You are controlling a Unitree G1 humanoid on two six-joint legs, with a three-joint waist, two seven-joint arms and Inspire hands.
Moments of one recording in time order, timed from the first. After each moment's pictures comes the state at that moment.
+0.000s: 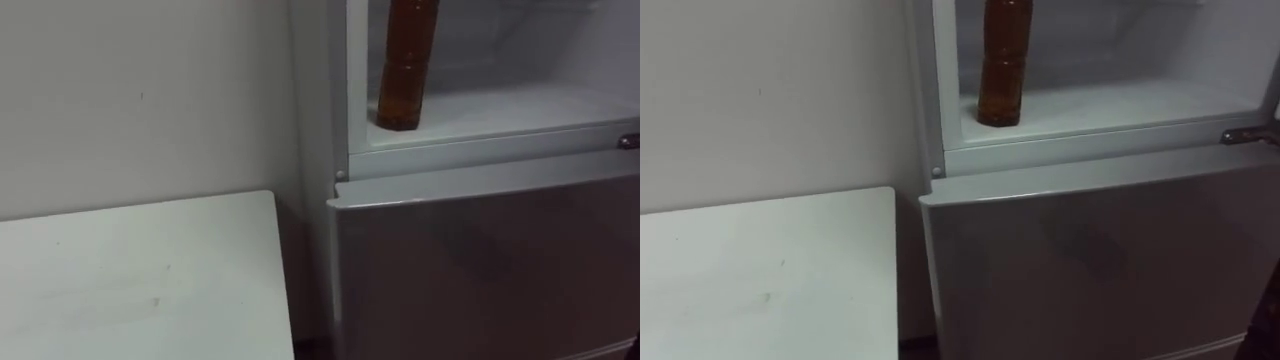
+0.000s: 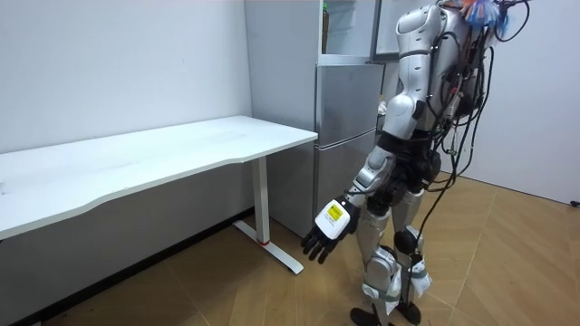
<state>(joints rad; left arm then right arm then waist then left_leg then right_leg) 0.27 0.19 0.05 1.12 0.10 -0.05 0.34 0.29 -0.23 -0.10 0.38 0.69 -0.19 -0.43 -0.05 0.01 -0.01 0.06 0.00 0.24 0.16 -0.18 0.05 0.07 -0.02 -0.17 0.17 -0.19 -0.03</state>
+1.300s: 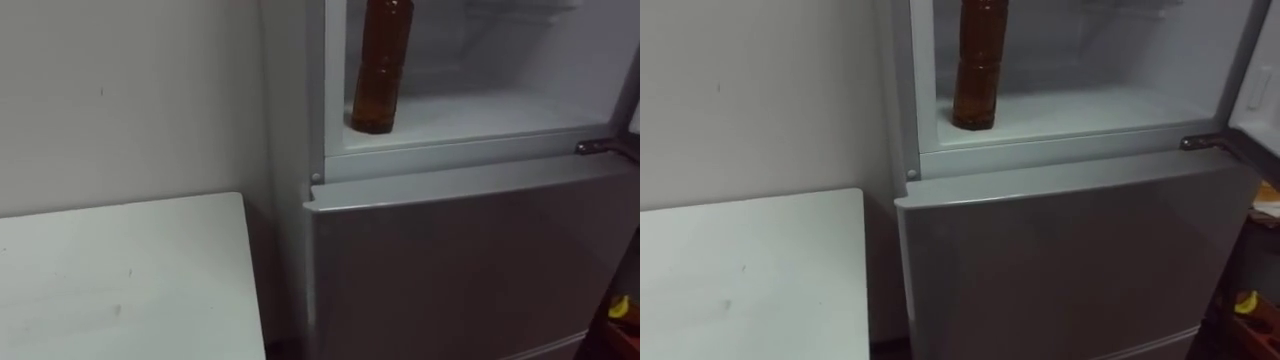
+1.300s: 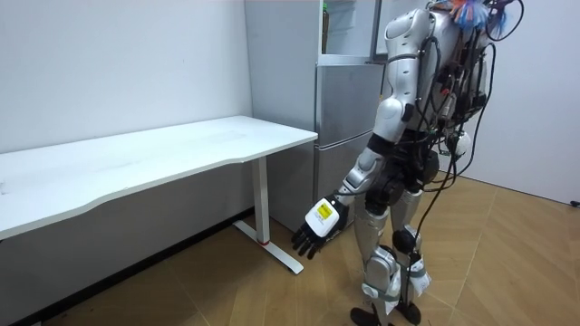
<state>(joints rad) 0.30 0.22 0.15 1.06 0.08 -0.07 0.33 0.28 -0.25 -0.46 0.53 0.98 -0.19 -0.70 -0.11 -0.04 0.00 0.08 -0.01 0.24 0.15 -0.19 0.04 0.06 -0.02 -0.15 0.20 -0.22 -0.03</state>
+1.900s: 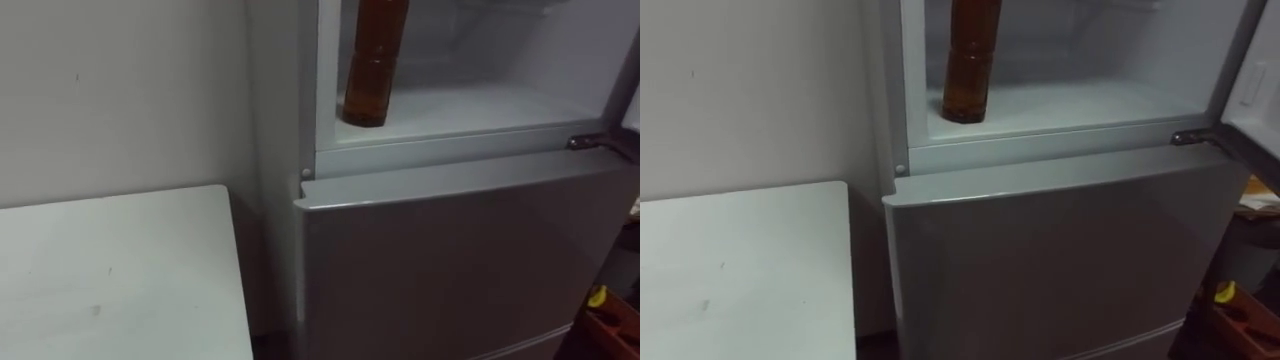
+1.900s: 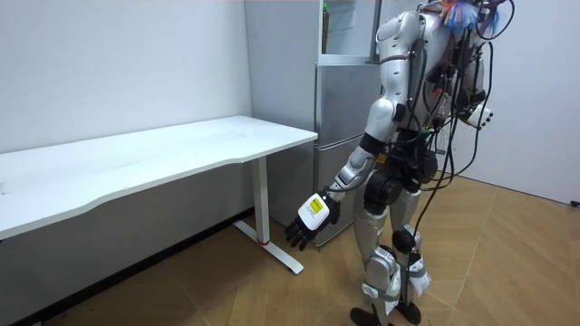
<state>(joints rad) 0.30 0.23 0.16 1.01 0.08 -0.07 0.31 0.22 -0.38 -0.61 0.33 0.86 -0.22 -0.92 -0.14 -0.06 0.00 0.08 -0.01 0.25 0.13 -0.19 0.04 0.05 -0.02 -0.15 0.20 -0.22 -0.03</state>
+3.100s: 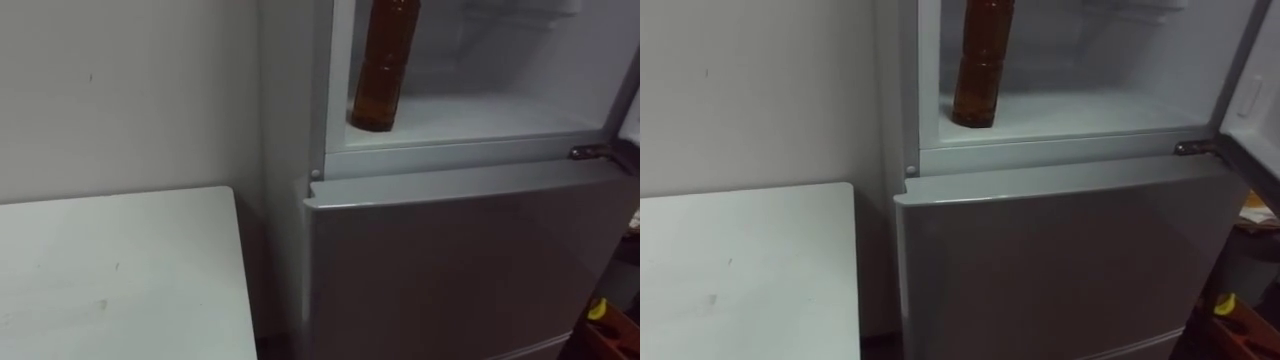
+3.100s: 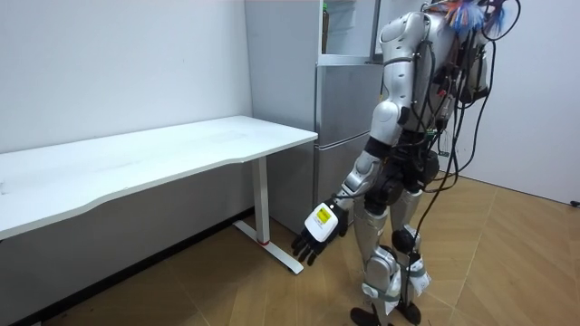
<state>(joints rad) 0.30 0.23 0.20 1.10 0.15 -0.04 0.34 0.18 -0.46 -0.57 -0.19 0.43 -0.15 -1.01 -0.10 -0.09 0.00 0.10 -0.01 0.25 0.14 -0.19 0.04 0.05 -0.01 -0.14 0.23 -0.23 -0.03</state>
